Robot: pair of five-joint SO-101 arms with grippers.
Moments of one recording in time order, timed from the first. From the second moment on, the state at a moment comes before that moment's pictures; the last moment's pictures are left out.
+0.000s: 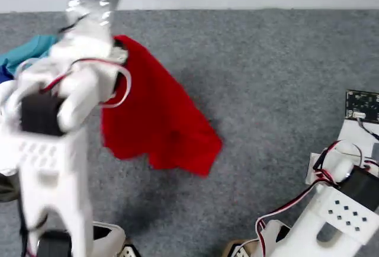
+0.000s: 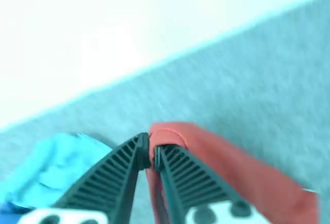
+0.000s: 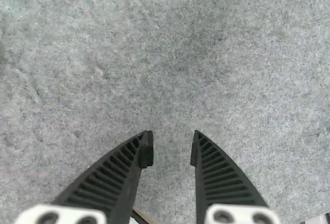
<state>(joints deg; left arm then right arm) 4.2 -23.8 -18.1 83.9 -7.5 31.7 -51.8 30.3 94.0 20.6</state>
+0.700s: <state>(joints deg) 30.9 -8.0 -21.1 79.6 -7.2 32.2 -51.8 30.2 94.0 20.6</state>
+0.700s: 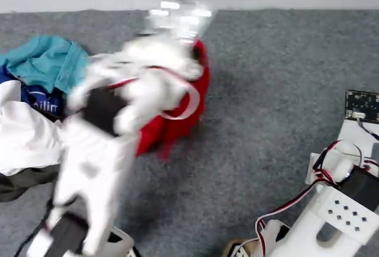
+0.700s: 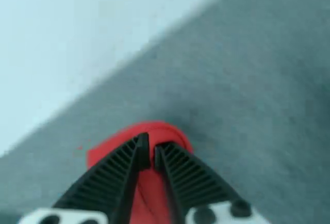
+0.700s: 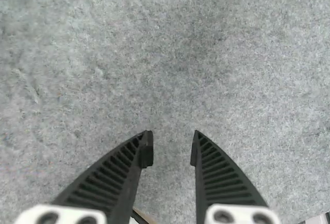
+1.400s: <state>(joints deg) 44.1 29.1 -53.9 88.1 -7.2 37.2 -66.6 29.8 92.4 17.8</state>
